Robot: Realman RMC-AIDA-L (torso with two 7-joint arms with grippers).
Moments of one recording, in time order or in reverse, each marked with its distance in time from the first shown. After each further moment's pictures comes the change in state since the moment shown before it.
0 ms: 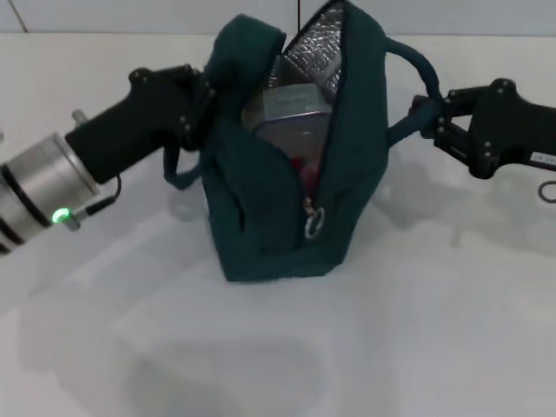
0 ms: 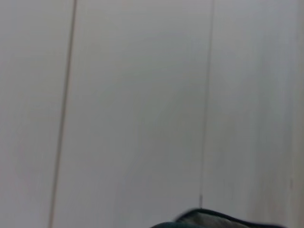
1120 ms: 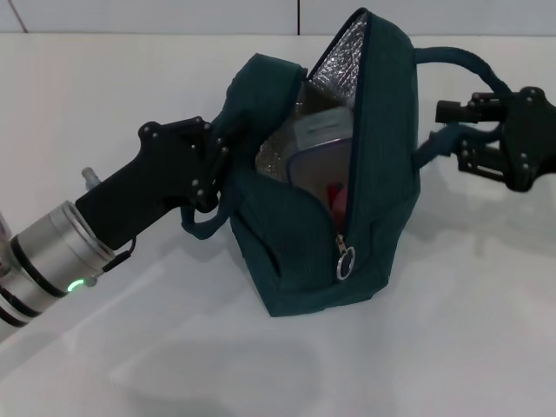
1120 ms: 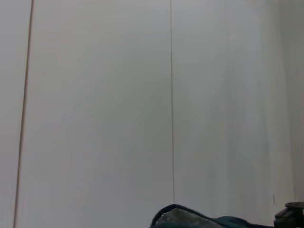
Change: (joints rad) left arm 0.044 -0.011 0.033 -0.220 -0.070 0.168 0.296; right arm -0.035 -0.029 0.060 -0.125 -0.119 -0.102 0.134
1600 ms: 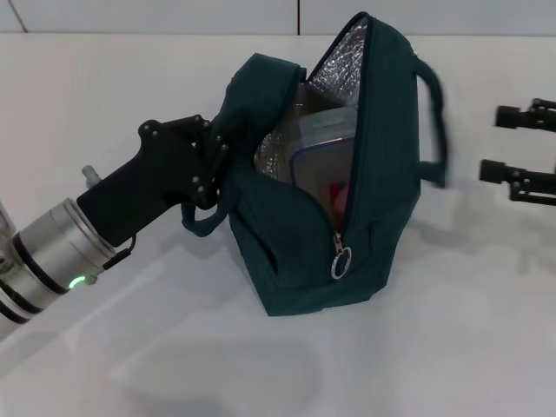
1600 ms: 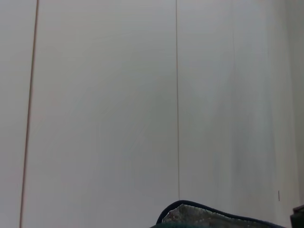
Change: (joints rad) left arm -0.005 0.000 -0.002 -0.002 -0.006 -0.023 0.001; right arm -0.158 -0.002 0.018 -0.187 -0.006 0.000 0.001
